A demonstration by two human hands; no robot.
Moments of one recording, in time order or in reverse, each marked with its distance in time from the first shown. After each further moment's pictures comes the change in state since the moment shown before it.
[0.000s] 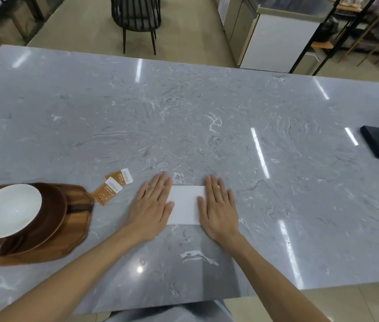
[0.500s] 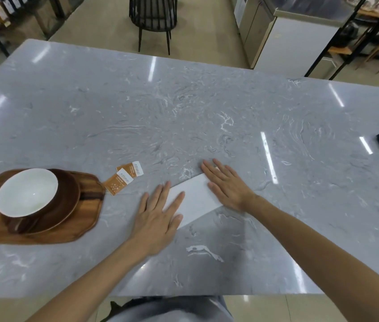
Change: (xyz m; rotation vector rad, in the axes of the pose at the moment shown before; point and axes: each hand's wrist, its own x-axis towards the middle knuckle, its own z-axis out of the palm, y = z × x) left_hand -0.047 0.019 -0.003 -0.051 -0.059 -0.081; right_hand 0.079 0.048 -0.023 -0.118 -0.225 -0.544
